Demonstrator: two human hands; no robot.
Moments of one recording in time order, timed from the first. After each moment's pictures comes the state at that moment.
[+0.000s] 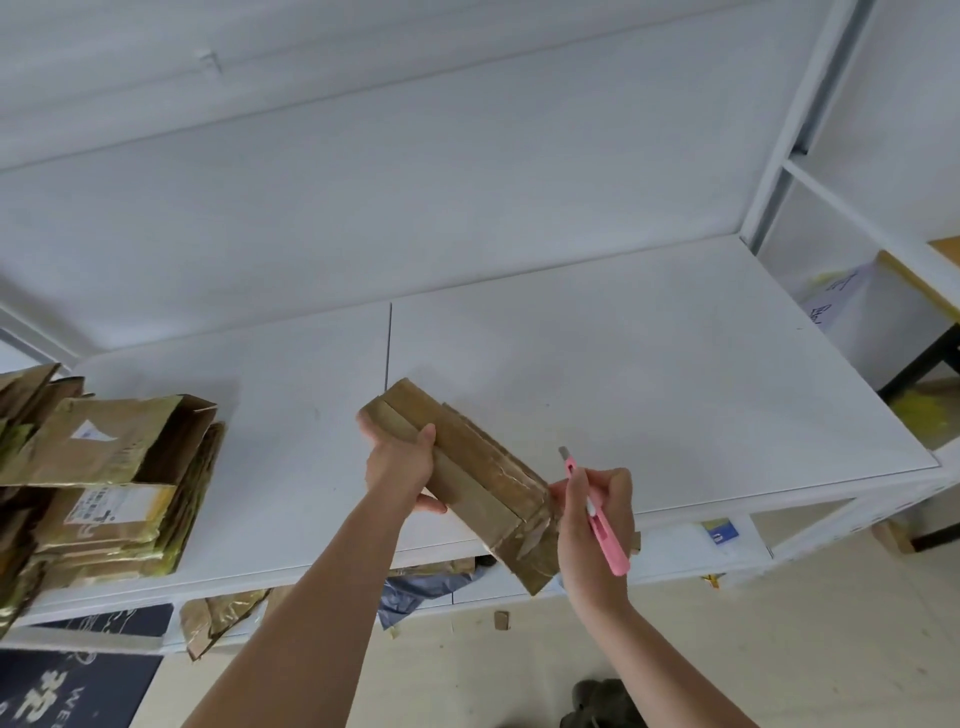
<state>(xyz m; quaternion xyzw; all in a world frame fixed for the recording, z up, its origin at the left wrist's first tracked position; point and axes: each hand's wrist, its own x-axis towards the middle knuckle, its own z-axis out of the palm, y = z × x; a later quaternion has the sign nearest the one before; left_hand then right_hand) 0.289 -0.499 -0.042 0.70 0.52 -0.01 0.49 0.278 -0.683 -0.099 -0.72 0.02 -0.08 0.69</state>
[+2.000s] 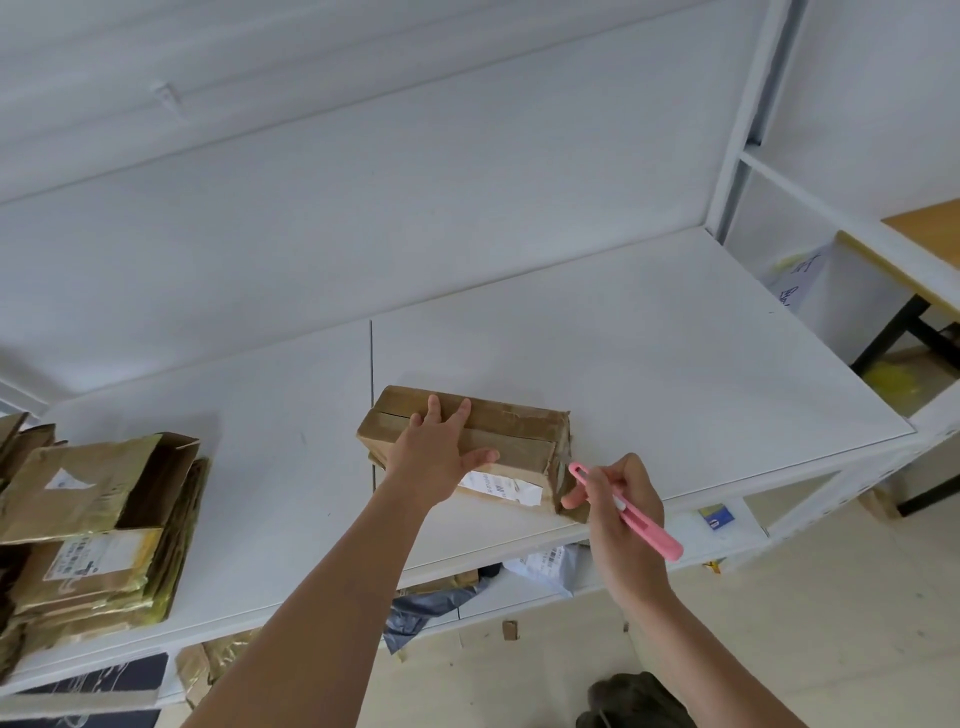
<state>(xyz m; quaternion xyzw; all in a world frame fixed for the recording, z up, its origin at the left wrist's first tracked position) 0.322 -0.504 -0.046 0.97 0.12 -0.19 0.05 0.291 -0.710 -0.097 -0.69 -0.01 -0.04 0.72</state>
